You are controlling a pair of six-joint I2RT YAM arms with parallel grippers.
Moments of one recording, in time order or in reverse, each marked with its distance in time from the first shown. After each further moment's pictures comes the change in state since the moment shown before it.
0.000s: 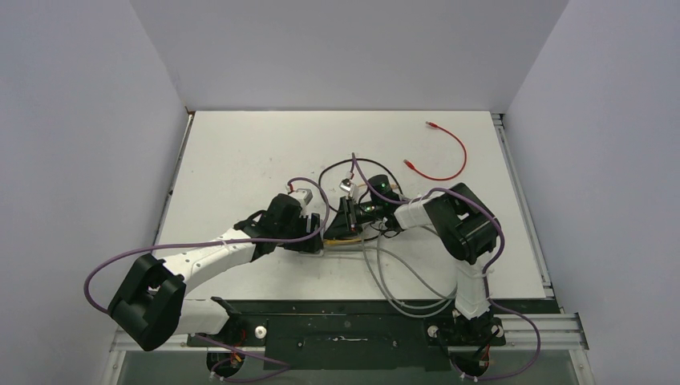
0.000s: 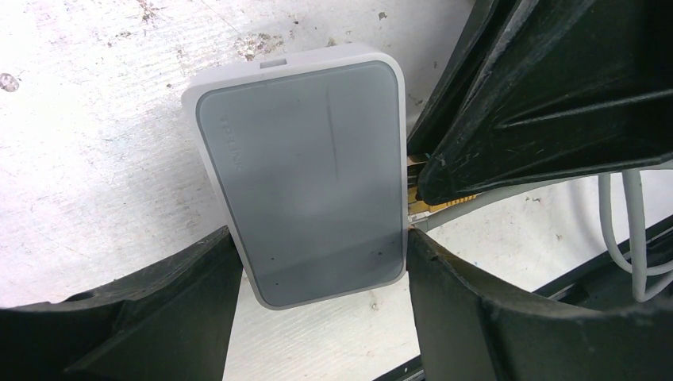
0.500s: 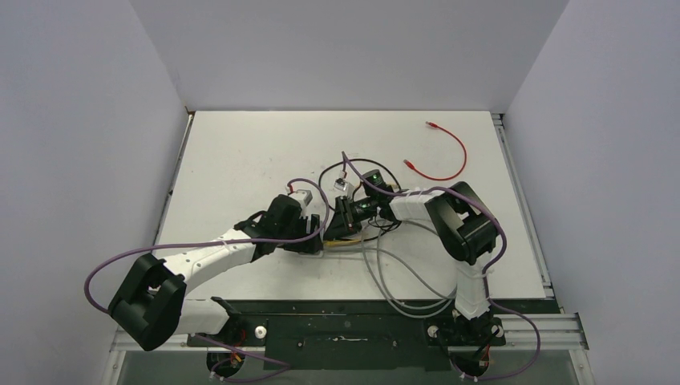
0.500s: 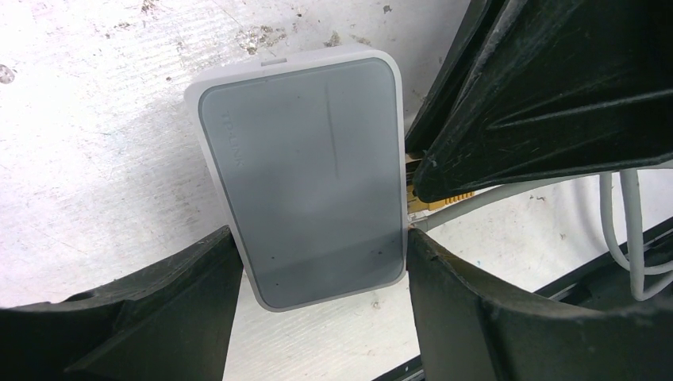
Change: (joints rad) left arm 0.000 0.000 -0.003 -0.008 -0.004 0.000; right arm 0.004 0.000 0.121 -0.326 0.029 -0.213
